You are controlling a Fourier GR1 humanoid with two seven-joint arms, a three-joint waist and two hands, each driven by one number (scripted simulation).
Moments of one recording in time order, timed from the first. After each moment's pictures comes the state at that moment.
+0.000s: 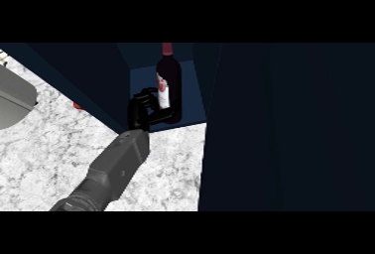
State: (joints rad) left arm -0.88 0.00 -0.16 -0.12 0.73 0.34 -0.77; right arm -0.66 -0.15 0.01 -2.38 -0.24 -0.08 0.92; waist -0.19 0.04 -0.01
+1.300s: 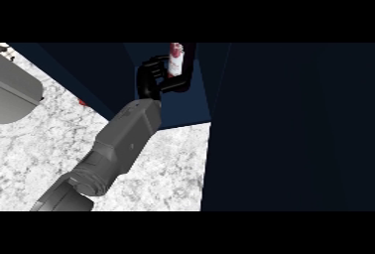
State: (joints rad) left arm -1.11 0.00 -0.19 -0.11 0.81 0.48 -0.63; right arm -0.58 -0.16 -0.03 -2.38 -0.26 -0.04 0.86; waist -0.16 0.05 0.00
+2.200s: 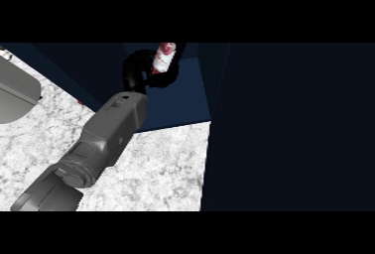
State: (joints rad) left arm -1.17 0.07 -0.29 -0.01 0.69 0.64 -0.59; right arm -0.56 -0.17 -0.04 -2.38 -0.26 -0.02 0.85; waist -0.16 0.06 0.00
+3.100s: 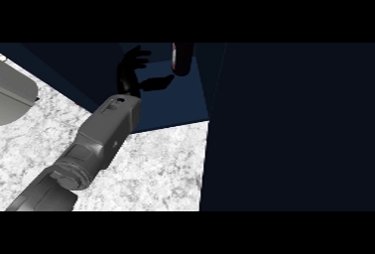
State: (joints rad) left arm -1.13 0.09 -0.35 -0.02 0.62 0.71 -0.51; right arm -0.57 -0.16 -0.03 -2.38 -0.26 0.00 0.83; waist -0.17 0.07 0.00
